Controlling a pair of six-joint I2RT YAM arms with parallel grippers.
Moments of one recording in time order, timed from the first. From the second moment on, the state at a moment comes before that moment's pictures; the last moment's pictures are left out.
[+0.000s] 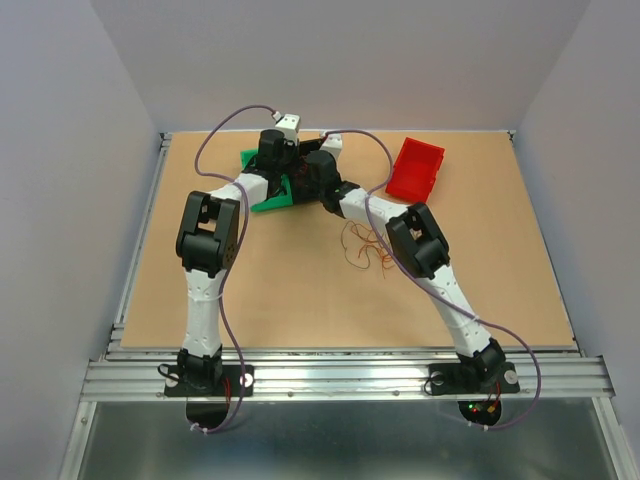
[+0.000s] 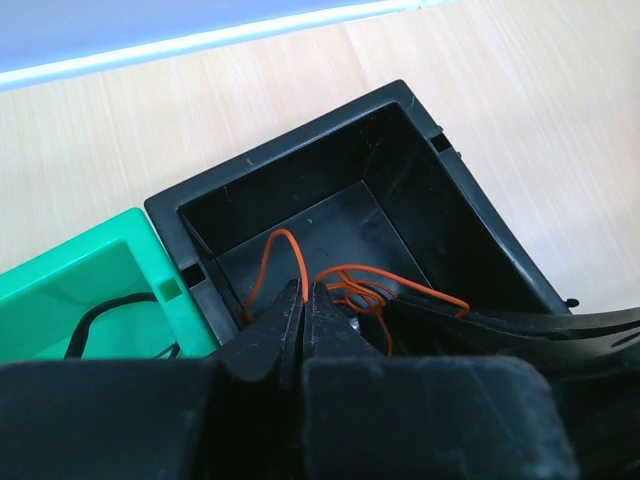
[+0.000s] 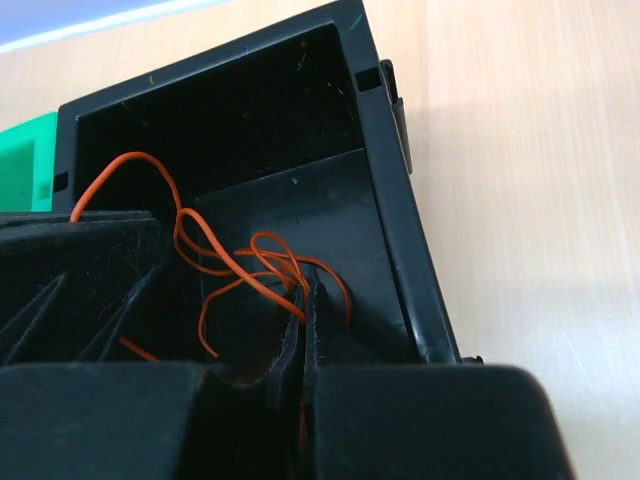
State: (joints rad) left arm -0.31 2.21 1.60 0.22 0.06 -0.09; right arm 0.65 2.56 2.07 0.14 0.47 0.48
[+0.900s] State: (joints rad) left arm -0.31 2.21 1.60 0.22 0.07 -0.10; right arm 0.65 2.24 1.71 0.31 0.46 0.45
